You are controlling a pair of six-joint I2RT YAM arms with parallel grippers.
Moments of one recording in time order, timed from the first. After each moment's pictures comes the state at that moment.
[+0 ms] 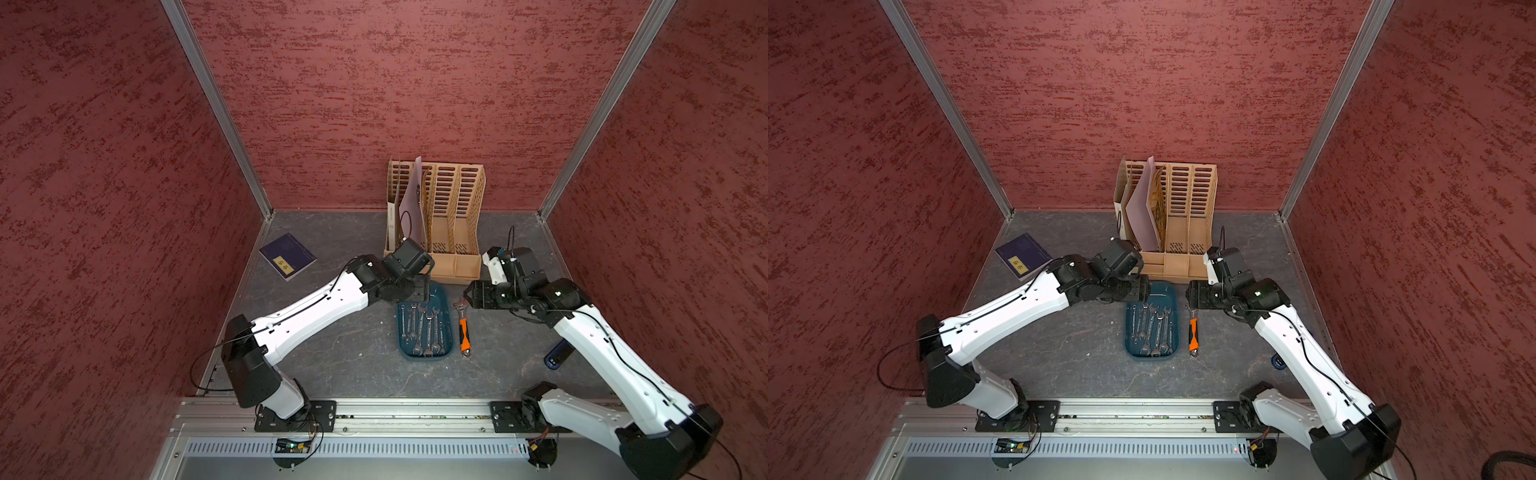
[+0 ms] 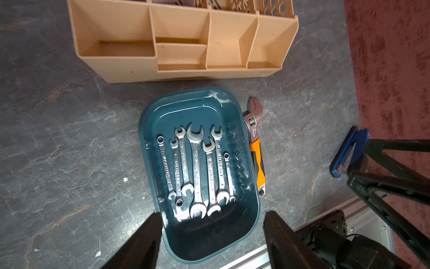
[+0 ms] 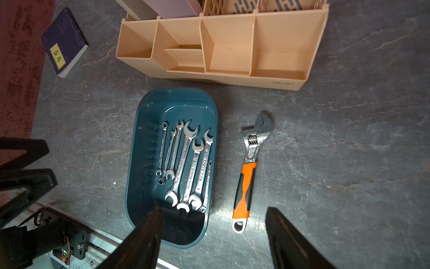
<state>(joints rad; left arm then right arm) -0.92 1.59 1.53 -0.96 -0.09 -0.76 0.43 1.07 1.08 -0.95 -0.13 0.41</state>
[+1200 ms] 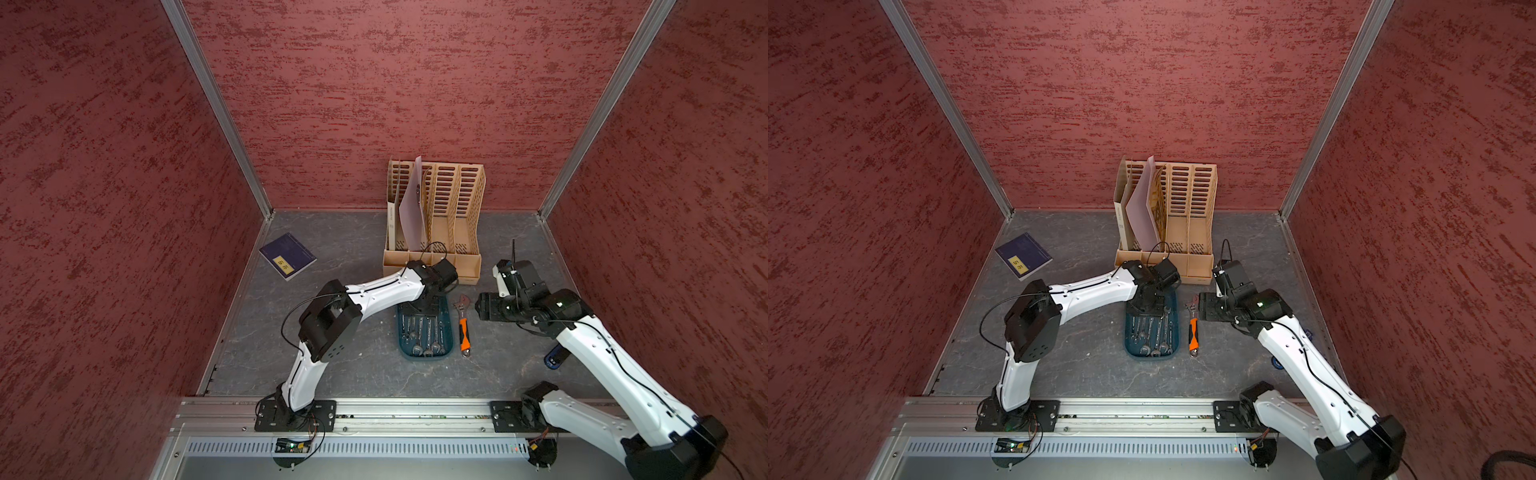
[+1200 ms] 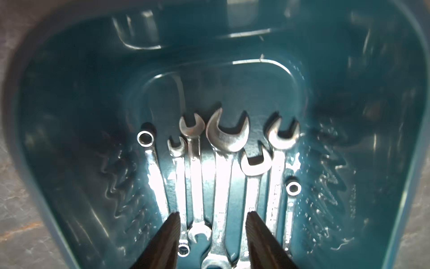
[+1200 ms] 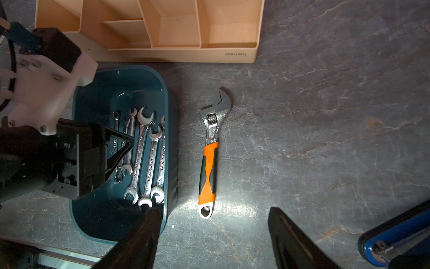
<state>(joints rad) -0.92 2.06 1.67 -1.04 -0.09 -0.84 0.43 1.01 0.98 -1.00 0.02 0.44</state>
